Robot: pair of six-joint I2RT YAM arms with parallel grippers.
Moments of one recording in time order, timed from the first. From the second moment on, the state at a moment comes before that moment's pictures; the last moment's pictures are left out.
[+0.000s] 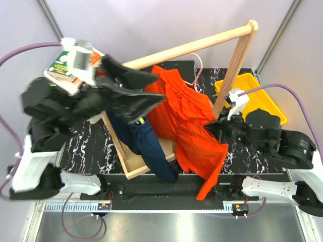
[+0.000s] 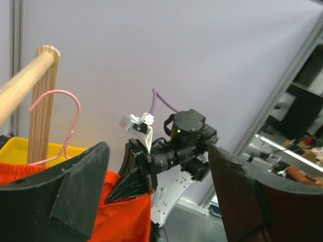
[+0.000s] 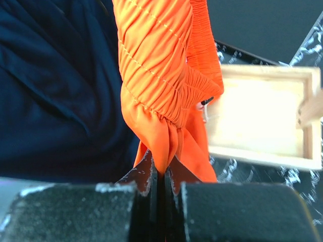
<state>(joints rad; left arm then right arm) -1.04 1.17 2.00 -0.44 0.22 -0.47 1.07 0.91 1.55 -1.00 0.33 0.38</state>
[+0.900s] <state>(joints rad) -1.29 1.52 2.10 -0.65 -0.47 -0.16 1.07 0.87 1.44 -0.94 0.40 0.11</state>
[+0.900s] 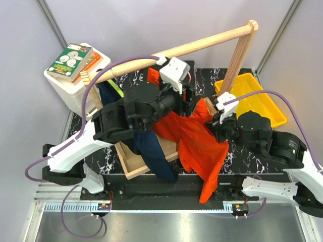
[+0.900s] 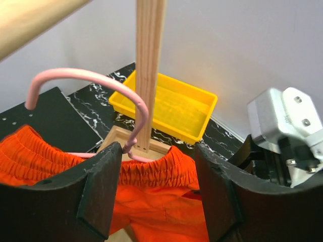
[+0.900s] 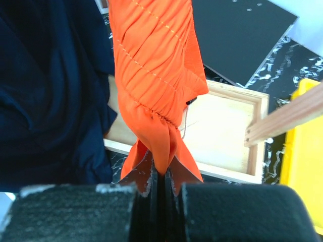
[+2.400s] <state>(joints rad) -1.24 1.43 1.80 -0.29 -0.65 0.01 1.07 1.07 1.65 -0.88 0.52 0.69</state>
